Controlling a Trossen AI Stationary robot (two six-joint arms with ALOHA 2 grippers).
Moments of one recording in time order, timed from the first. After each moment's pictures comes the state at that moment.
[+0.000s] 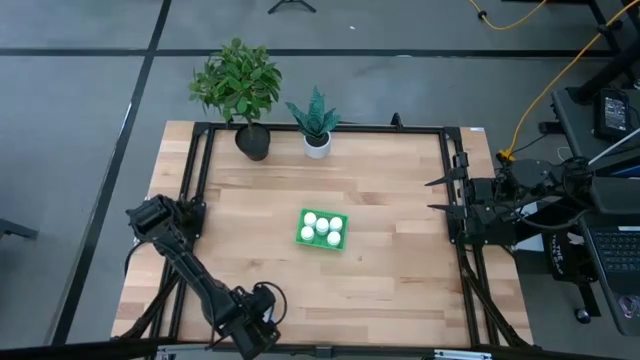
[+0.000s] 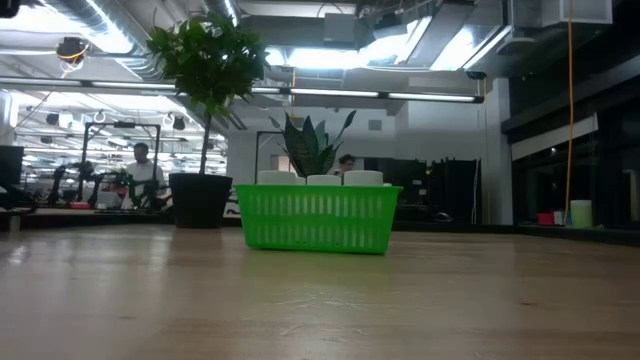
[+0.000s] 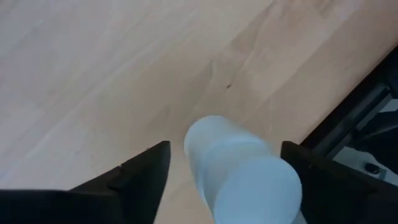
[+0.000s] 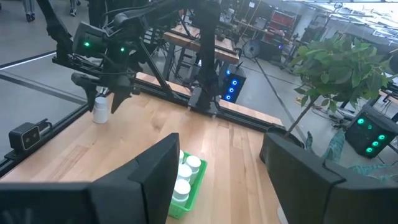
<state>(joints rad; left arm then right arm) -0.86 1.93 1.35 -0.72 -0.22 -1.69 0.34 0.40 0.77 -0.48 0.27 -0.27</state>
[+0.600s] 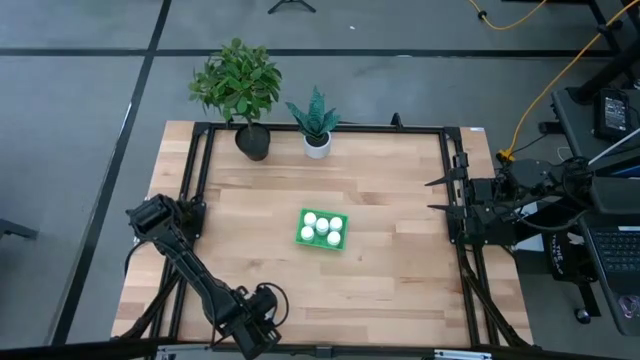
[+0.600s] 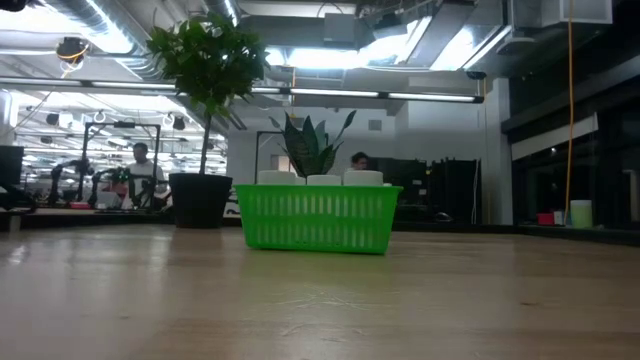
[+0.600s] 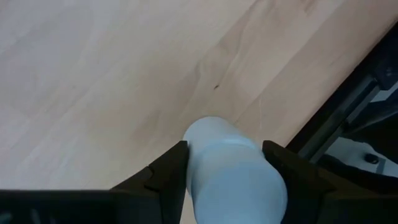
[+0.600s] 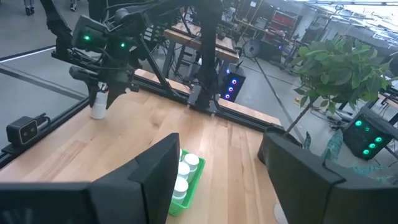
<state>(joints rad) -0.85 1.93 1.35 -0.70 -0.21 -1.63 0.34 0.40 0.77 -0.49 0.27 -0.30</state>
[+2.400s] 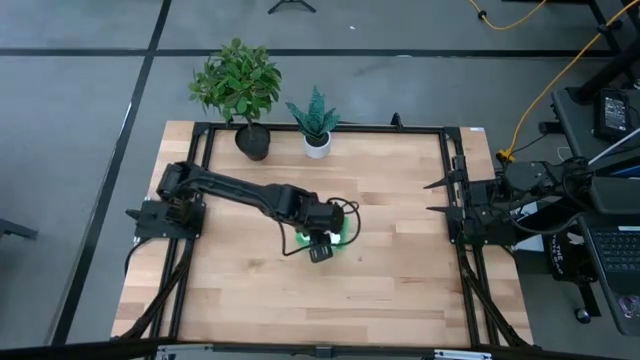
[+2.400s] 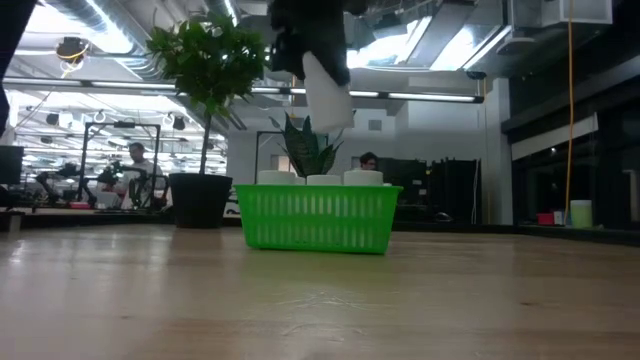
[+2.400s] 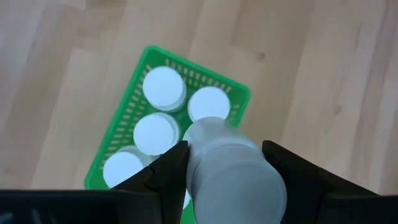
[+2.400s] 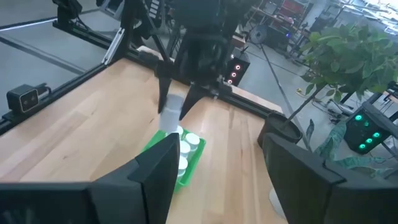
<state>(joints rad) -0.16 1.90 1.71 -0.94 -0.11 -0.44 0.34 0.40 0.77 -0.57 0.27 -0.34</state>
